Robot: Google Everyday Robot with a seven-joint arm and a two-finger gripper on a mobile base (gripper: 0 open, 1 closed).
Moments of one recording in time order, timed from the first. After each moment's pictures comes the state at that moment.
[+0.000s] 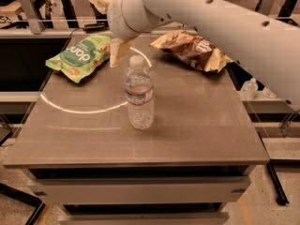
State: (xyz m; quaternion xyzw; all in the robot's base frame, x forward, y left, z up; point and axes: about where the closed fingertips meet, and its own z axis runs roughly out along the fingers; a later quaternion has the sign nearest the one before) arm 0.680 0.122 0.969 -0.79 0.36 -0.11 0.48
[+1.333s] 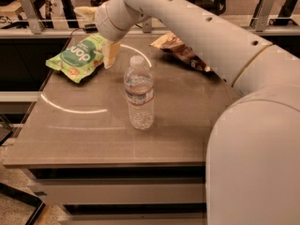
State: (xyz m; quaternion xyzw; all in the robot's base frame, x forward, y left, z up) arm 0.727 0.167 0.926 -0.84 0.31 -0.08 0.43
